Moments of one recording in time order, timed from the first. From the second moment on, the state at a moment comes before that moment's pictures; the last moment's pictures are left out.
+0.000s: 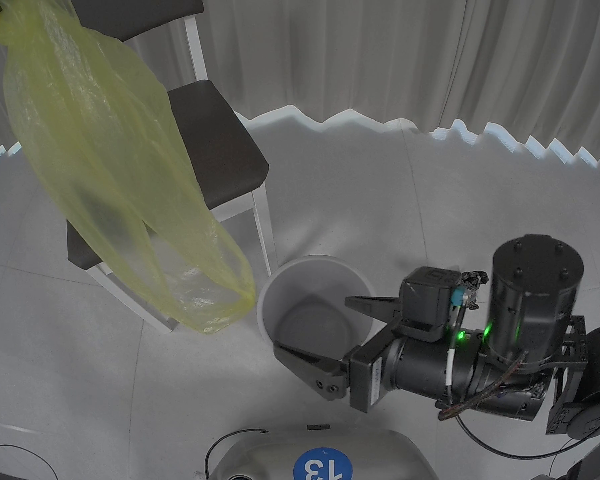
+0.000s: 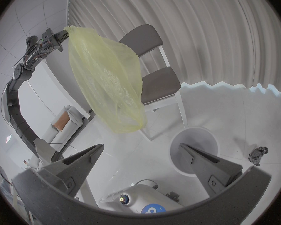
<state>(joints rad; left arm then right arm) -0.34 1.07 -1.36 -0.03 0.03 0.00 0.99 1.65 -0.73 -0.67 -0.13 0.24</state>
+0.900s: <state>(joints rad) -0.34 1.05 -1.38 -0.03 0.02 -0.01 1.05 1.82 -0.94 -0.66 -0.13 0.20</state>
